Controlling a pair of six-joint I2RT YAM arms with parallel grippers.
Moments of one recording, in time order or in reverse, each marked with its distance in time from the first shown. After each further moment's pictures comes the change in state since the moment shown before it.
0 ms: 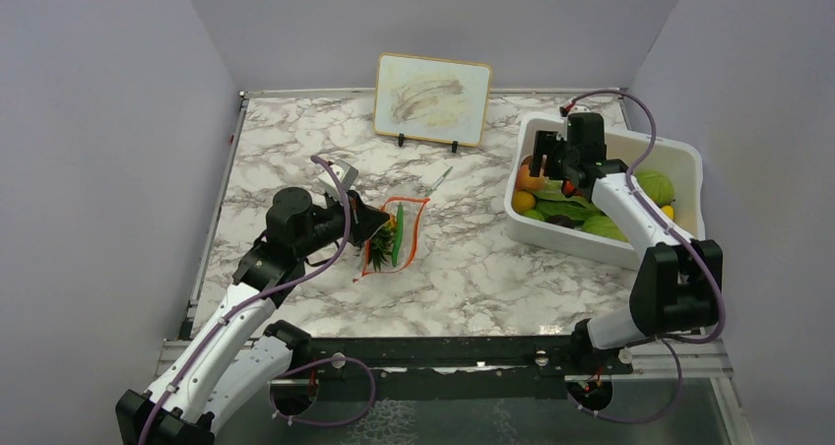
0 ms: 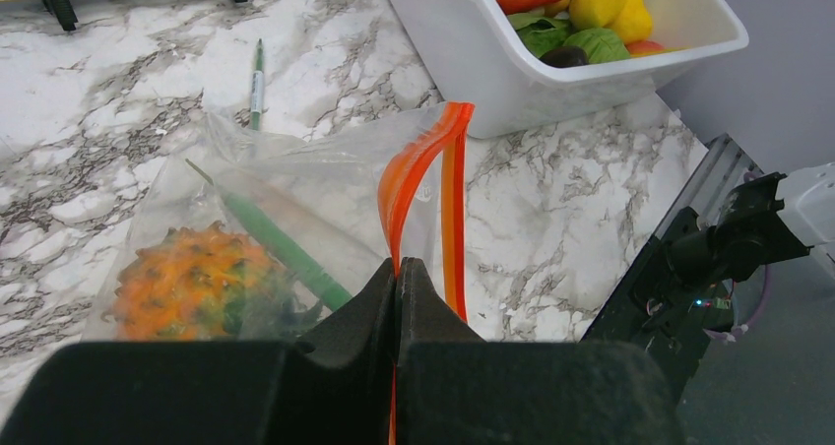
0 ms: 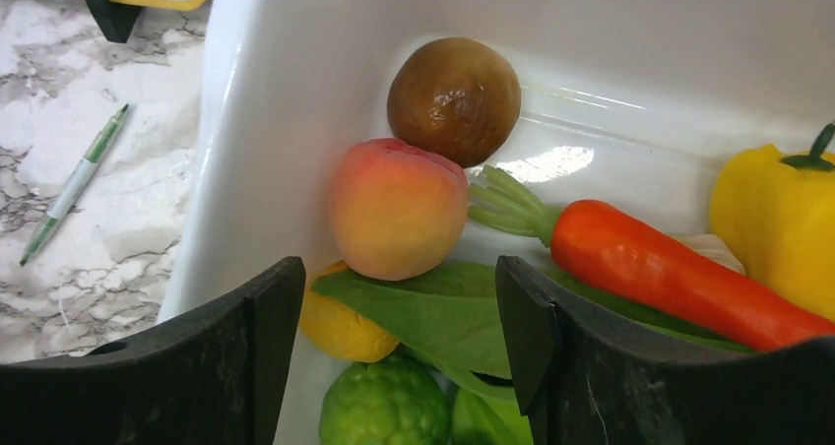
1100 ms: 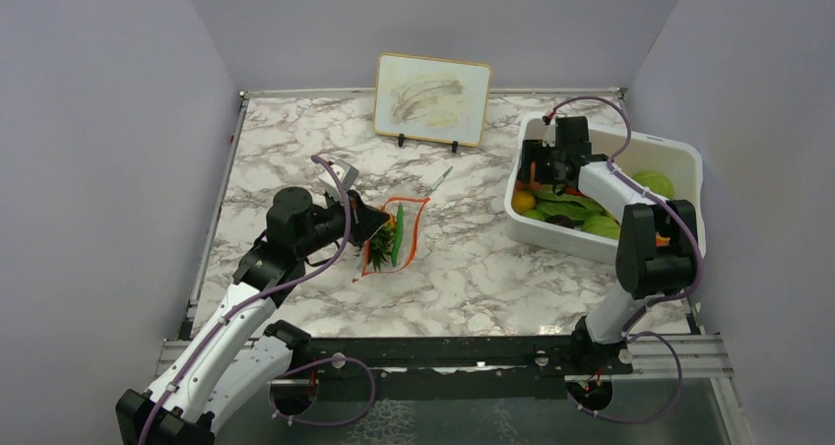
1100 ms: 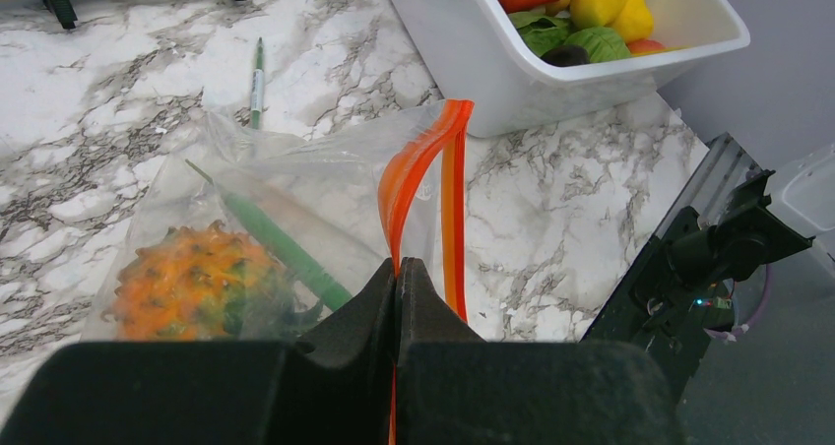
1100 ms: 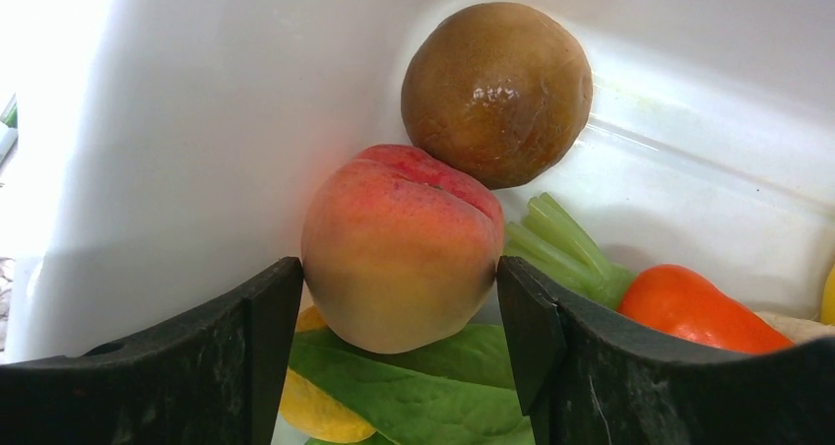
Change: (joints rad) left arm 0.000 0.002 0.000 0.000 0.000 0.000; right arm -0.025 0.241 0.039 0.064 -0.119 -0.069
